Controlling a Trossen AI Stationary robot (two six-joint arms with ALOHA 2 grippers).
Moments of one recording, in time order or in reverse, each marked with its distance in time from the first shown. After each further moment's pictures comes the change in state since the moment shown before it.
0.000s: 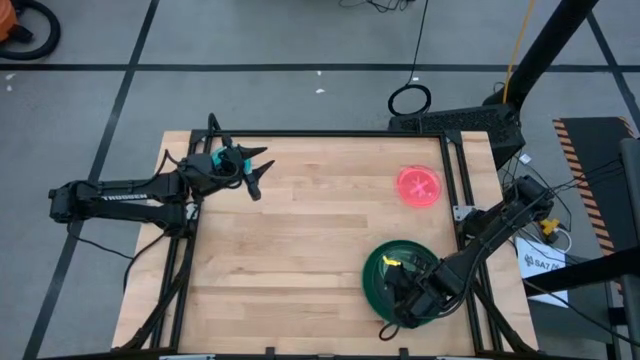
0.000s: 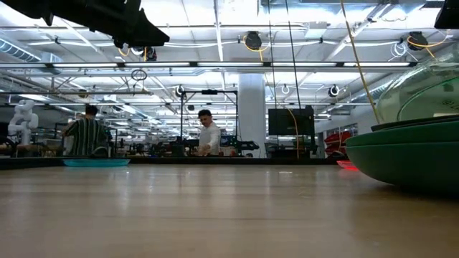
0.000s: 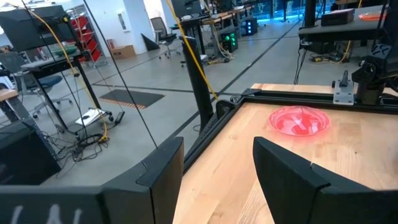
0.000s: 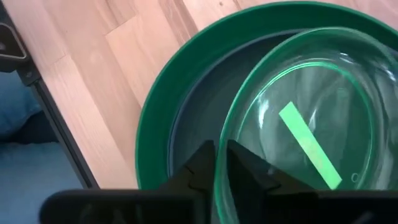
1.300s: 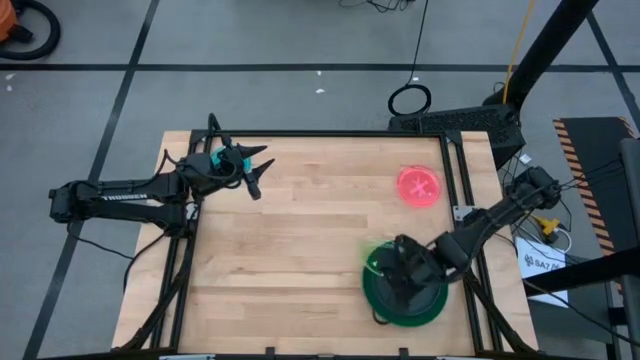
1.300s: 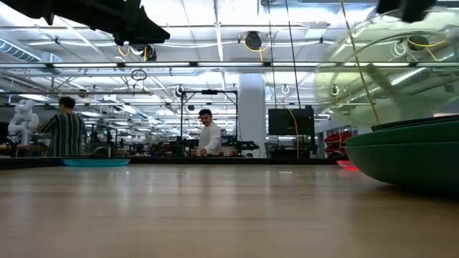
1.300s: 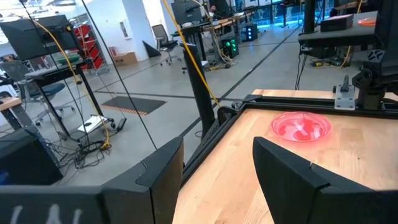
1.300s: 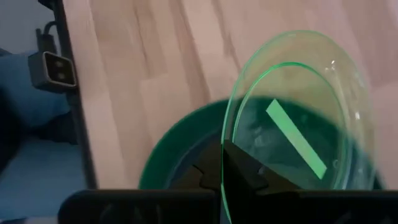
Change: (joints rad) left arm 0.000 0.000 0.000 0.029 0.000 0.026; right arm -0.136 -0.125 0.000 0.083 0.003 -0.346
